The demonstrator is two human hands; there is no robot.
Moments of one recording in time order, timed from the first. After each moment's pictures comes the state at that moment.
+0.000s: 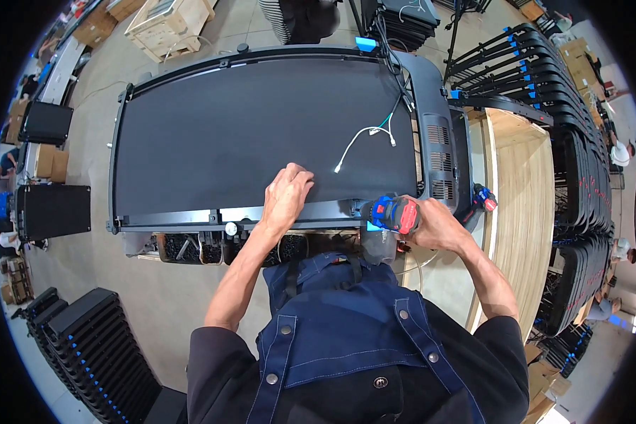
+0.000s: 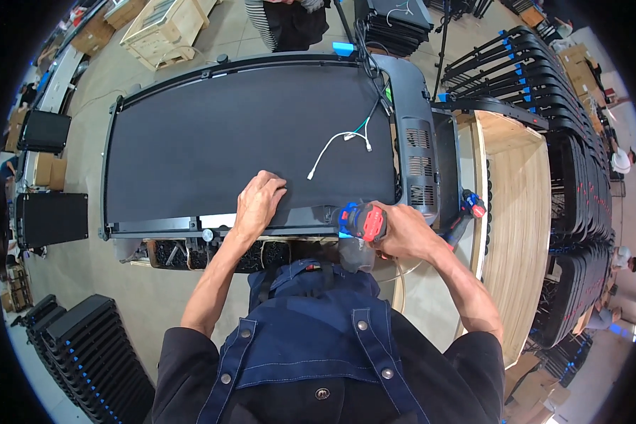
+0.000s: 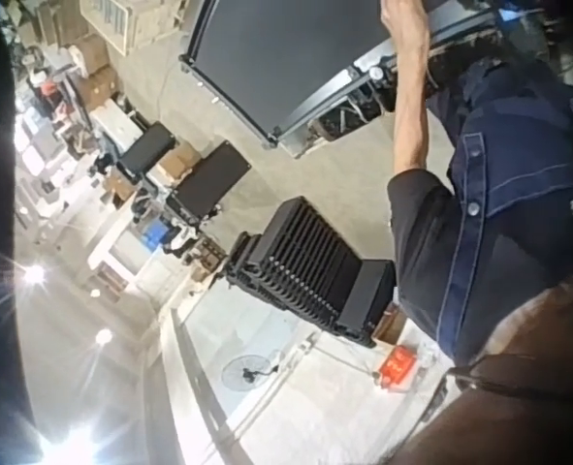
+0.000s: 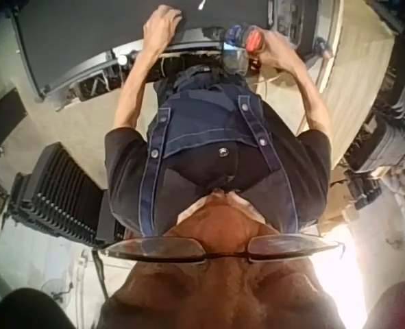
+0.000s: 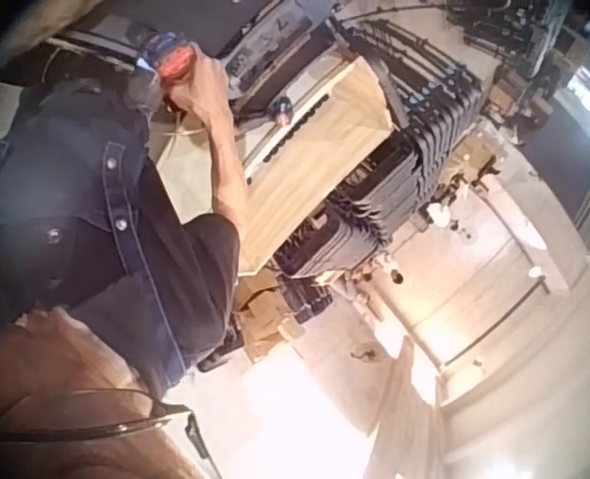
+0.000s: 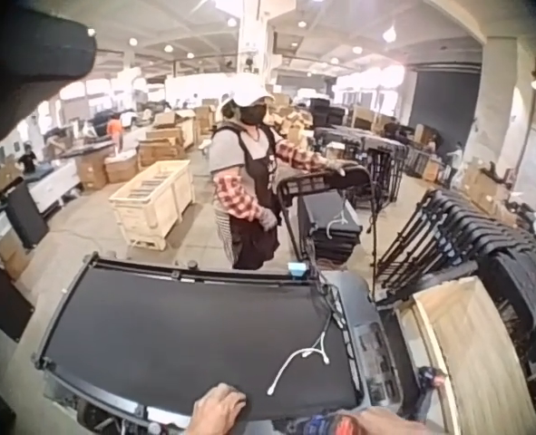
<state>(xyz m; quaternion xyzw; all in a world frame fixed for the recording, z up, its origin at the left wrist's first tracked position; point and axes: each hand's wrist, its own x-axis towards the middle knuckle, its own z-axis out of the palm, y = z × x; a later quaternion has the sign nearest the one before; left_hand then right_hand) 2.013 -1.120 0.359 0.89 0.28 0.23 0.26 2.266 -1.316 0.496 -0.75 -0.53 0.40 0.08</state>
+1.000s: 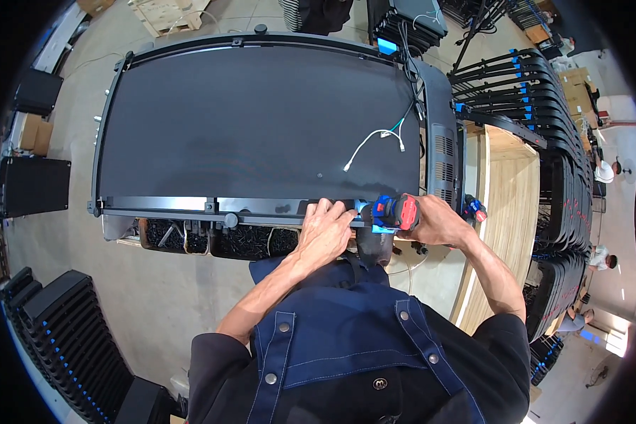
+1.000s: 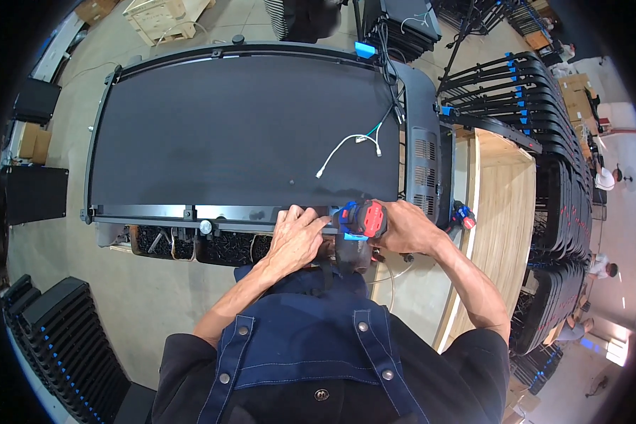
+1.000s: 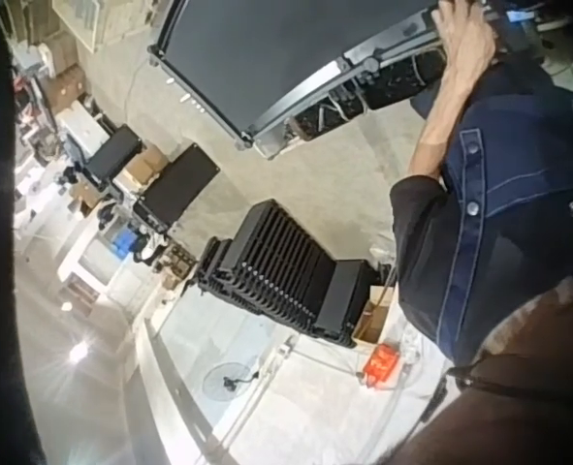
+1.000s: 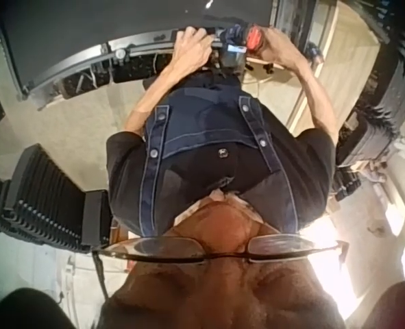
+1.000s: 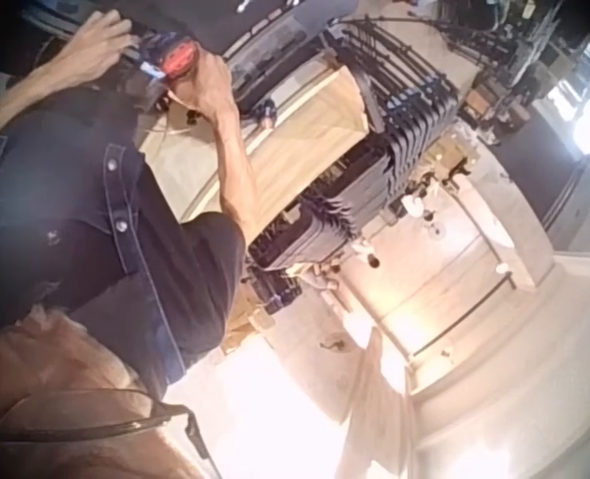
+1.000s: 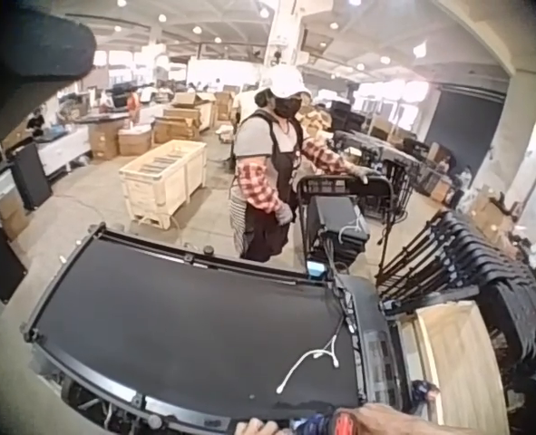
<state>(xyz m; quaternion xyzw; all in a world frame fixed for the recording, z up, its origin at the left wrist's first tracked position) 2.015 -1.206 0.364 0.90 0.23 0.19 0.33 2.264 -1.282 0.496 -0.69 -0.61 0.39 0.02</state>
